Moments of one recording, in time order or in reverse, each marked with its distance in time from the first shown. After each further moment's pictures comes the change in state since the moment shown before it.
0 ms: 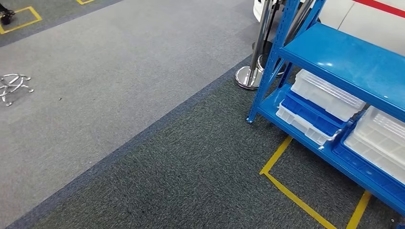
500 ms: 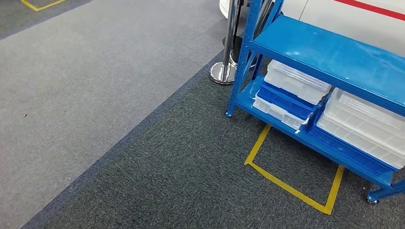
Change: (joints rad) left arm -0.003 -0.005 0.002 0.000 0.006 -0.001 0.008; right arm 0.004 -0.002 0.006 0.001 0.013 0.003 0.002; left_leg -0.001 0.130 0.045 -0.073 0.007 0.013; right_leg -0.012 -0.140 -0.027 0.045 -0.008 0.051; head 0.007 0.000
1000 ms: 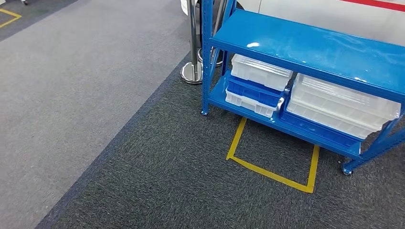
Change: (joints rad) left arm -0.003 0.000 0.005 0.000 0.006 -0.009 0.011; right arm -0.005 0.000 0.004 0.000 0.014 0.001 0.000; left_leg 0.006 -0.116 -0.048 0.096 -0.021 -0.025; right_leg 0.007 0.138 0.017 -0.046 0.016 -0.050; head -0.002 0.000
